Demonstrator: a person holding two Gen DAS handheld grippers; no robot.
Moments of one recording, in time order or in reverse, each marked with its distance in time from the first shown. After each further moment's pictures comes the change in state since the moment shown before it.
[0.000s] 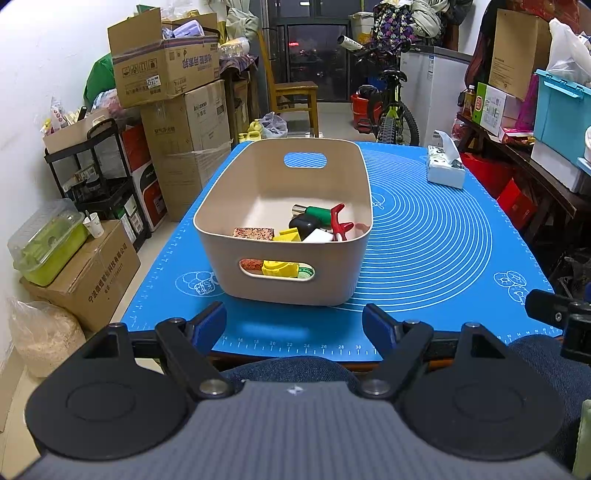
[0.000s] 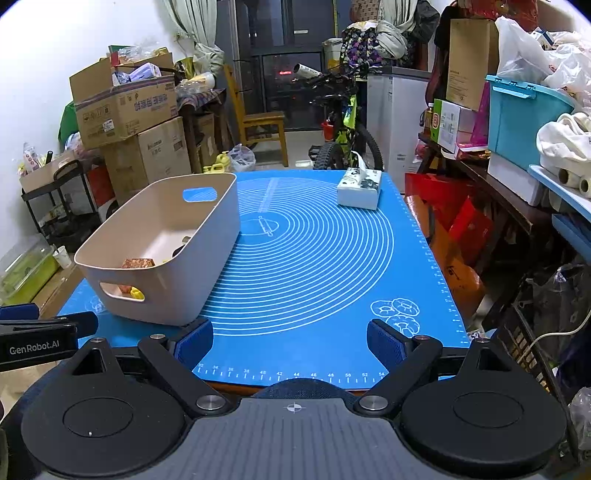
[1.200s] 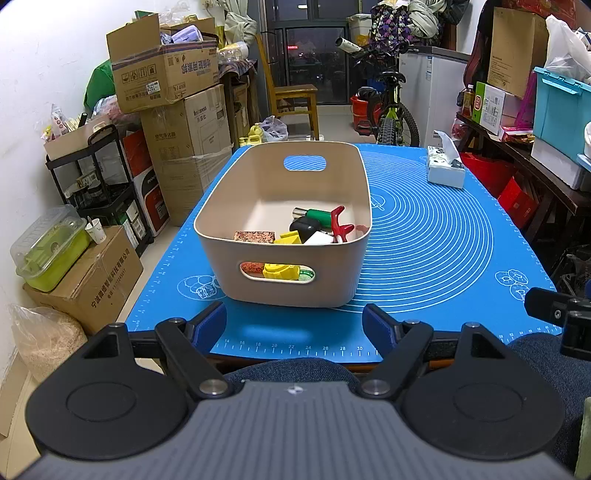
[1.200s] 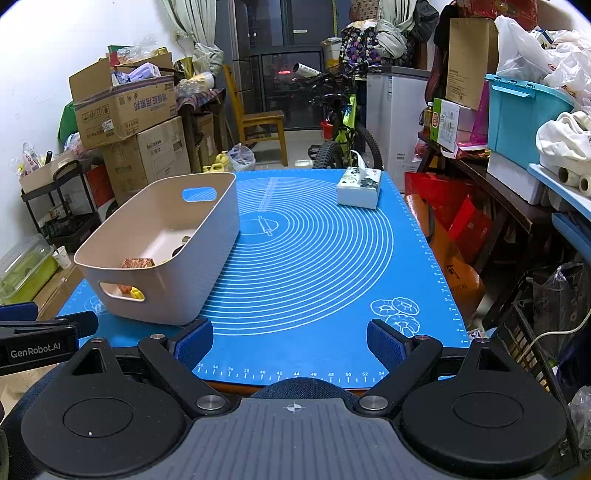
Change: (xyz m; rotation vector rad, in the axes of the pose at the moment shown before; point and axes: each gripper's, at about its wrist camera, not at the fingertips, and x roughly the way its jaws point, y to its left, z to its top) left arm -0.002 0.001 0.000 0.012 -0.011 0.007; right arm 0.000 -0.001 0.000 -0.001 0.001 0.000
